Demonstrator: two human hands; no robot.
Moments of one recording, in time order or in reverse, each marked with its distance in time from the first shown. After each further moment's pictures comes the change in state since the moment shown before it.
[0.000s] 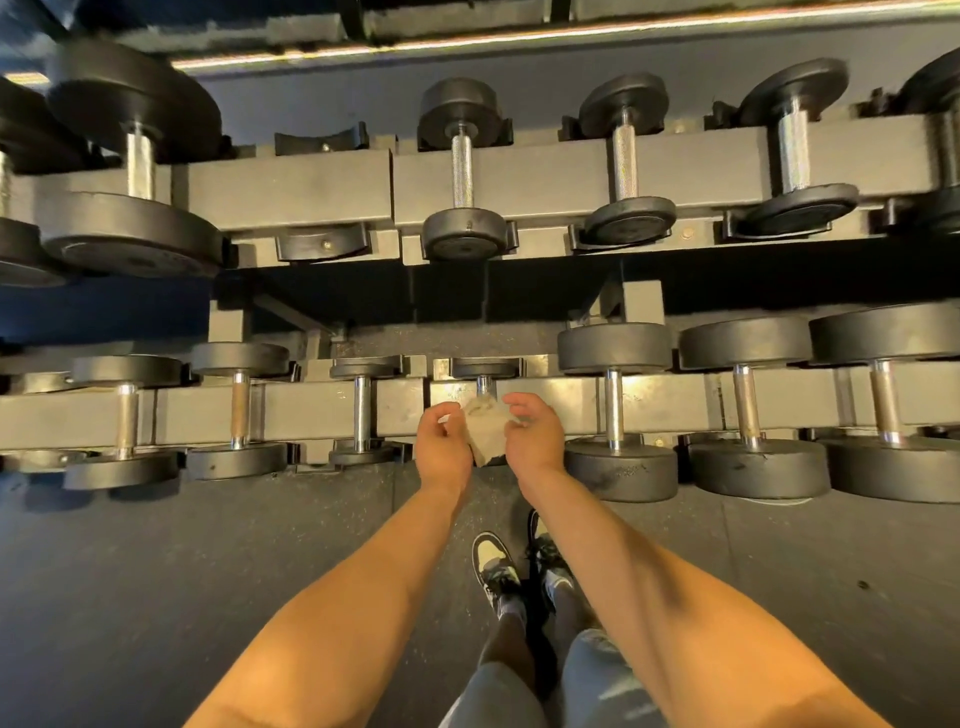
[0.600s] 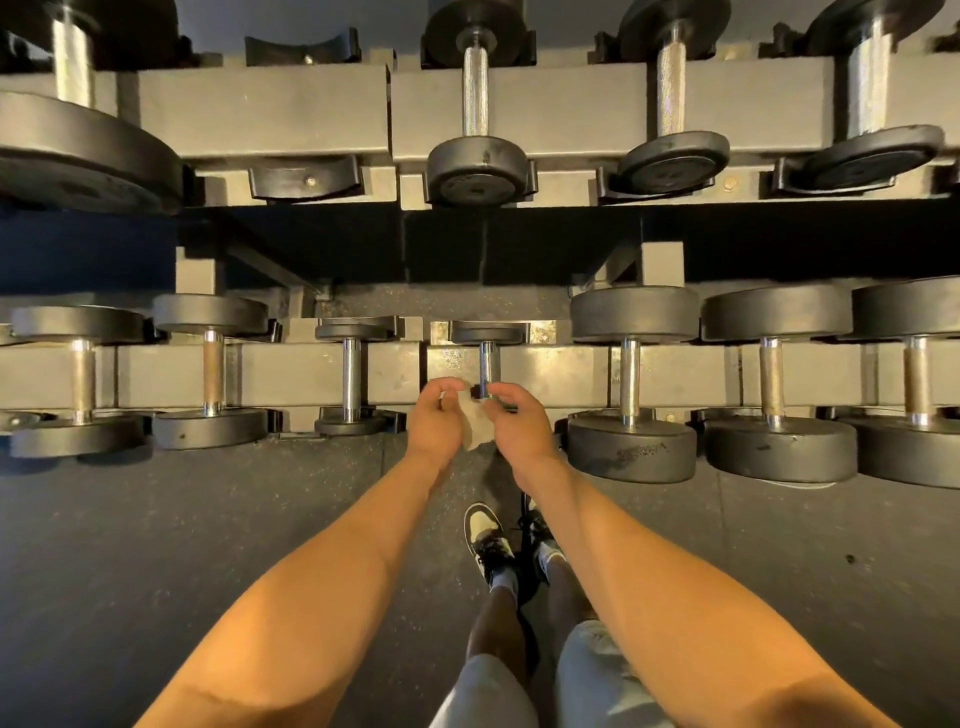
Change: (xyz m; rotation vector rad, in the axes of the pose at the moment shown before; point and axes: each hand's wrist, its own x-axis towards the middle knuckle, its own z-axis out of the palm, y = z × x) left_hand 0.050 -0.046 -0.012 0.106 -0.218 -0.053; right_hand 0.019 0.044 0.033 -0.063 -0.145 0.056
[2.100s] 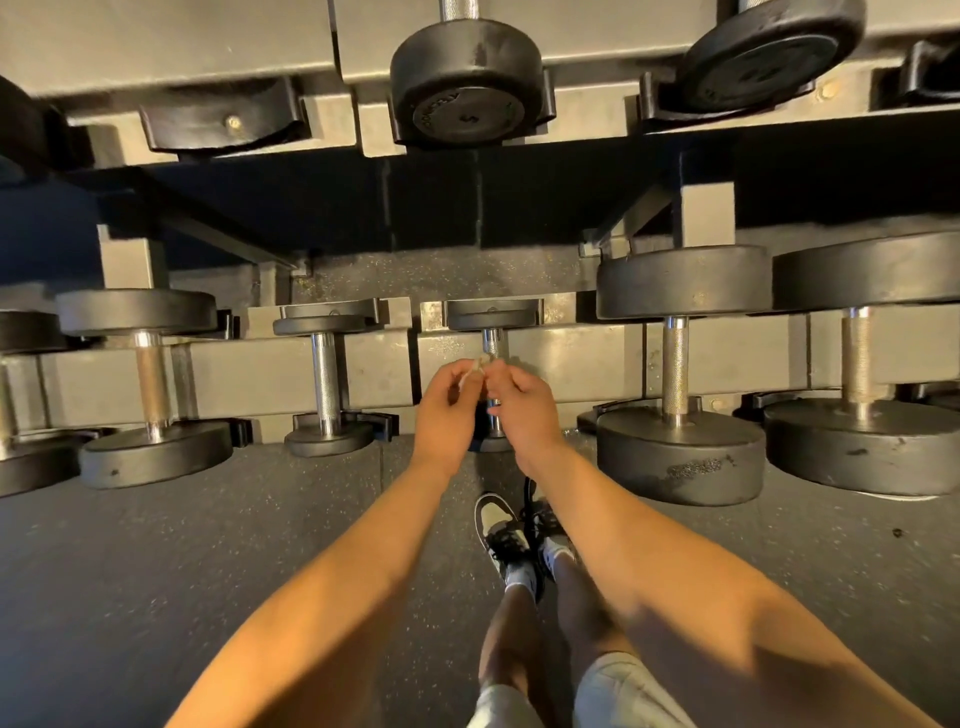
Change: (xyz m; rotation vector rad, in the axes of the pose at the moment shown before) left_hand 0.079 -0.050 0.026 -0.008 -0.081 0.146; right_hand 0.092 0.041 0.030 0.230 -0.011 0.058
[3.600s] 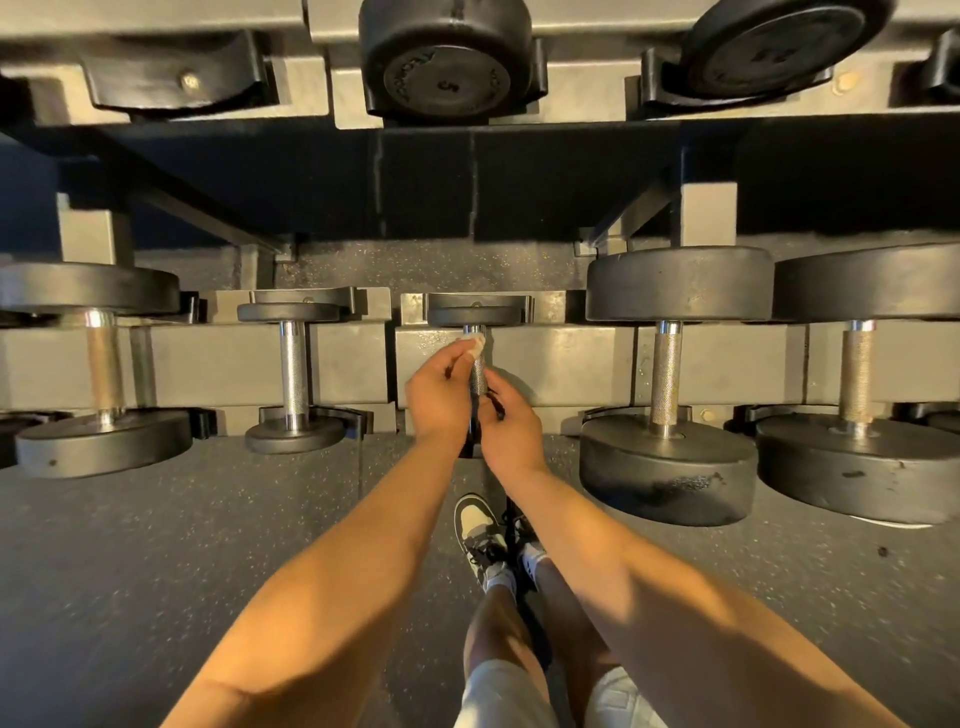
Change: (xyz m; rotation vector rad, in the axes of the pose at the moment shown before) left_hand 0.035 -0.014 0.043 -0.052 0.224 0.031; right_hand 0.014 0.042 -0.015 -0.258 -0.001 -0.101
